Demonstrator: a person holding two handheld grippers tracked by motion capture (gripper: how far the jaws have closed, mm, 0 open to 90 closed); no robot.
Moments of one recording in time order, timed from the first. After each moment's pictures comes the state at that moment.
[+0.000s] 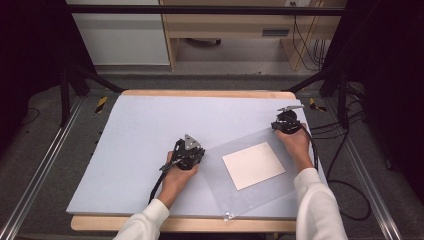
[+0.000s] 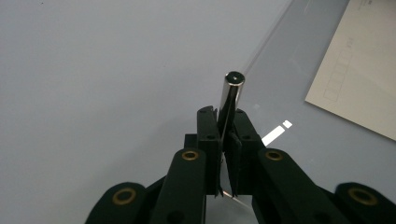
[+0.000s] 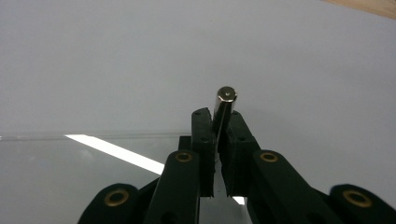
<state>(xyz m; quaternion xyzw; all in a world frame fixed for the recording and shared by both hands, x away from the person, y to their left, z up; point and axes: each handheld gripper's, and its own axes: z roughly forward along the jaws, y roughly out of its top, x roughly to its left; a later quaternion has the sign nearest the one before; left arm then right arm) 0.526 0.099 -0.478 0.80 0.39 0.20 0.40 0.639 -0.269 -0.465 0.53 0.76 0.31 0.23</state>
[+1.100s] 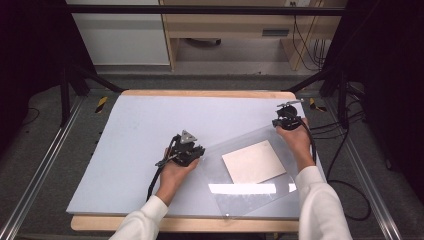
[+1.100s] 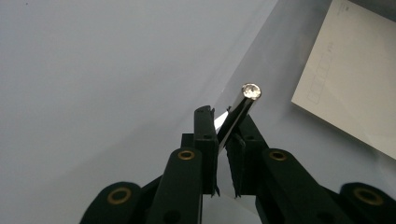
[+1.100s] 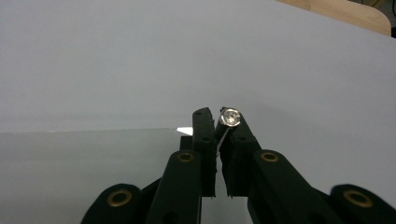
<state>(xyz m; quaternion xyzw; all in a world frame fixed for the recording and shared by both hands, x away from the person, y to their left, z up) 0.528 0.108 -0.455 0.81 0.39 0.15 0.41 0.636 -0.262 -0.438 0.53 0.76 0.28 0.23</state>
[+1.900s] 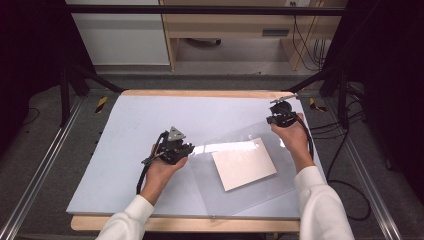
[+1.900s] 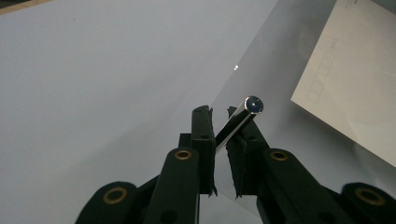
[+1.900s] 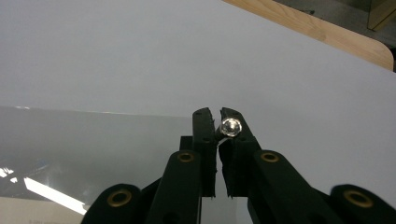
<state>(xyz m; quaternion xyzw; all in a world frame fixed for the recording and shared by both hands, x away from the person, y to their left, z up) 0.522 0.141 -0.430 0.82 0.38 0.17 0.40 0.622 -0.233 -0.404 0.50 0.79 0.28 0.23</state>
